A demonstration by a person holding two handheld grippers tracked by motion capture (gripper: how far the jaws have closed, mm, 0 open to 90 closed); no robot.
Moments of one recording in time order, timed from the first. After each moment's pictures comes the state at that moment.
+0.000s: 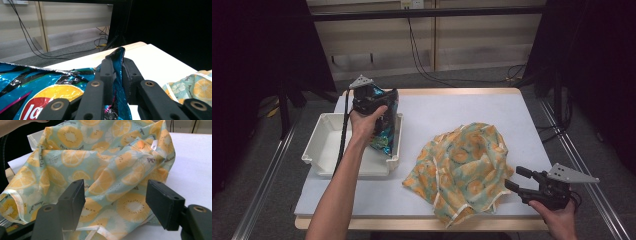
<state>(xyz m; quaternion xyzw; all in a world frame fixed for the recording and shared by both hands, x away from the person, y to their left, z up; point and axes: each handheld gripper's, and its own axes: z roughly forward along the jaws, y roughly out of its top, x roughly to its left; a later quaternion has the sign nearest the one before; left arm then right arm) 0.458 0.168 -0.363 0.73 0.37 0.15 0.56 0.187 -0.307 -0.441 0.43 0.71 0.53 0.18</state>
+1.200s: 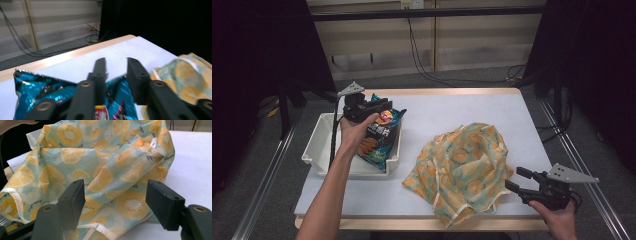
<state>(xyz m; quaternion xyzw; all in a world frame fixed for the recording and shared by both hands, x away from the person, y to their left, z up) 0.429 0.198 -0.363 0.75 0.33 0.12 0.55 0.187 -0.308 -0.442 0.43 0.71 0.53 0.18</state>
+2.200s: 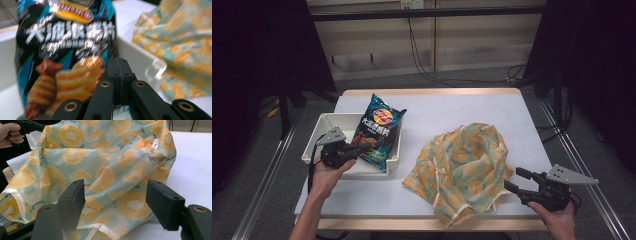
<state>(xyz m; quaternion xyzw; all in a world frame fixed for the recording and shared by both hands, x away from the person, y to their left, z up) 0.341 0.259 -0.422 0.81 0.30 0.11 0.49 0.184 -0.305 -0.441 0.43 0.71 0.53 0.18</state>
